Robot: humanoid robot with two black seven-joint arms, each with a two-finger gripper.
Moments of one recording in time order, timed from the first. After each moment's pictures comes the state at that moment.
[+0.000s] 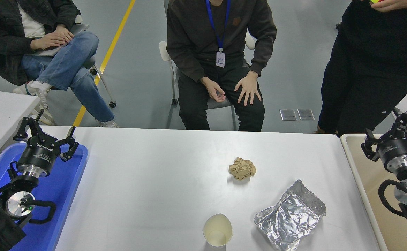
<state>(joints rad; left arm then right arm) -0.56 0.46 -0.57 -0.39 -0.23 -0.70 -0.60 0.40 -0.43 1.25 0.78 -0.40 0.00 0.29</state>
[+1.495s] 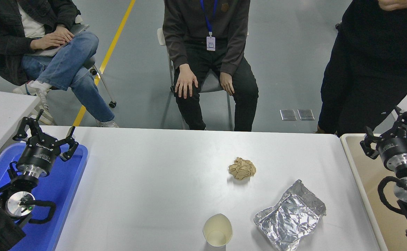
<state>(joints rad) -0.56 0.46 -0.57 -0.39 -0.23 -0.70 -0.60 0.41 -0.43 1.23 0.78 -0.32 0.00 0.29</state>
